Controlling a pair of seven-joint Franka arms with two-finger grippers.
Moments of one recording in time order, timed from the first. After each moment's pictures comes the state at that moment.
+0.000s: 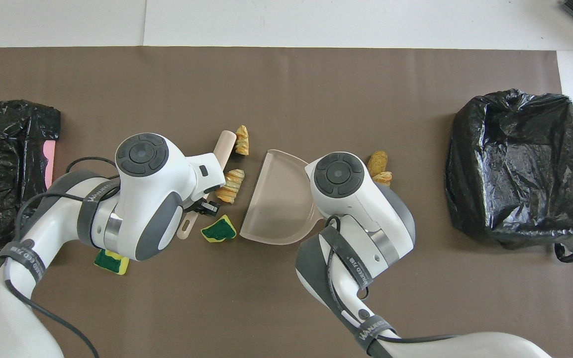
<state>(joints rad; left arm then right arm) -0.49 0.18 0.02 -2.02 -0.05 2.08 0.04 0.48 0.26 0.05 -1.91 -0.11 1.96 -0.63</state>
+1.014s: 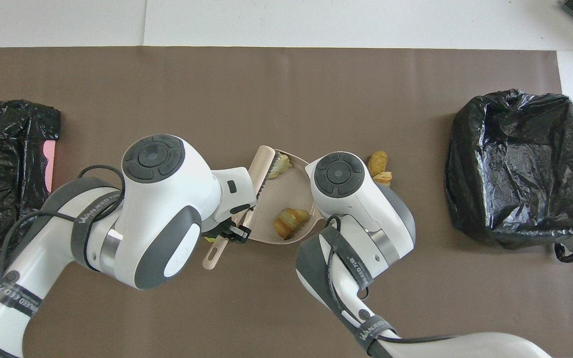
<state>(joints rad) -0.58 0.07 0.05 -1.91 -0.22 1.79 0.04 0.48 0.26 0.05 -1.91 -0.11 1.96 -0.63</state>
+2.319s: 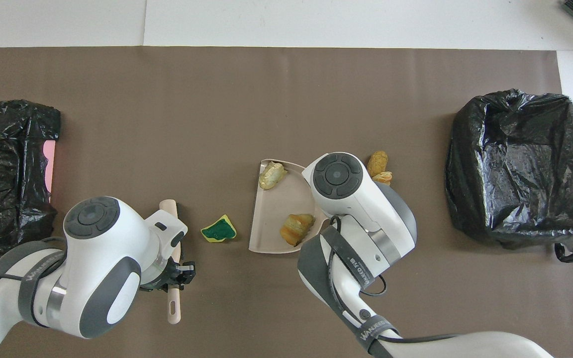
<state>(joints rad) -0.49 -0.16 0.05 -2.39 -0.18 1.88 -0.49 0.48 0.26 0.04 -1.91 -0.16 1.96 -0.80</state>
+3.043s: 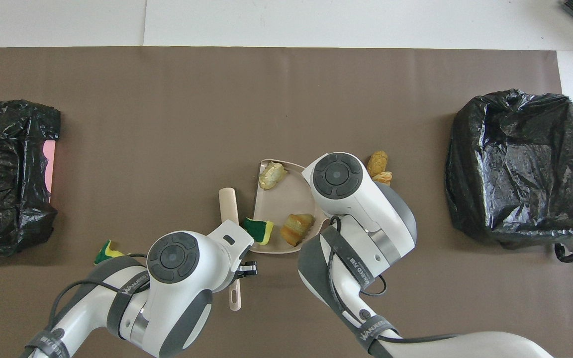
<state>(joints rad) -0.71 -0.05 0.03 -2.35 -0.24 2.24 -0.51 0.48 0.26 0.04 -1.91 -0.16 1.96 -0.80</state>
